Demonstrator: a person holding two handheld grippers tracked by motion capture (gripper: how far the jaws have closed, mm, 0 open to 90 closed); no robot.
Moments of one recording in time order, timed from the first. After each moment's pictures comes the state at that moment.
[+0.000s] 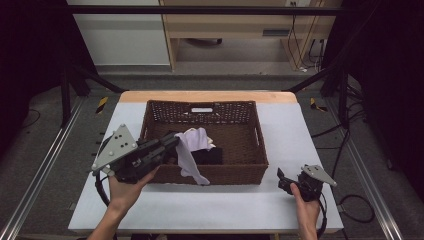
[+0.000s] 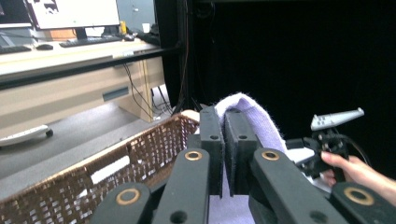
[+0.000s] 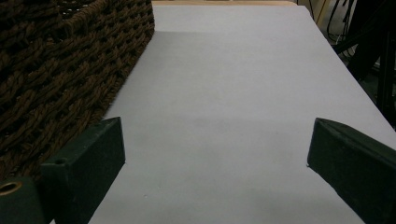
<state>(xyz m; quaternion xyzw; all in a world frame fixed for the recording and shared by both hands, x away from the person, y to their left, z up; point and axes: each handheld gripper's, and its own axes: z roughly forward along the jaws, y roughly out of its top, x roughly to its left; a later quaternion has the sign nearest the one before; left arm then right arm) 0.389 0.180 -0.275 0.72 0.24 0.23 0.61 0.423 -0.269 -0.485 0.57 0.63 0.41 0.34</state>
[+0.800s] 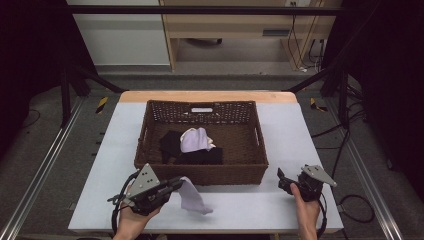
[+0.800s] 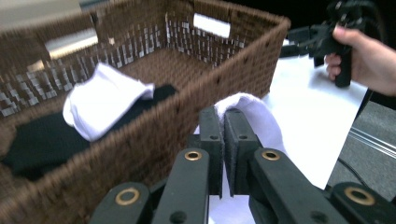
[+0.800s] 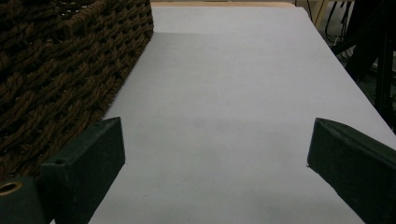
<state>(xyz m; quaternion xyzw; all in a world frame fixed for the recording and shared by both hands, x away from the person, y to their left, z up) 0.374 0.177 -0.388 0.80 0.29 0.17 0.49 0.423 -0.269 -0.485 0.57 0.63 0.41 0.34</state>
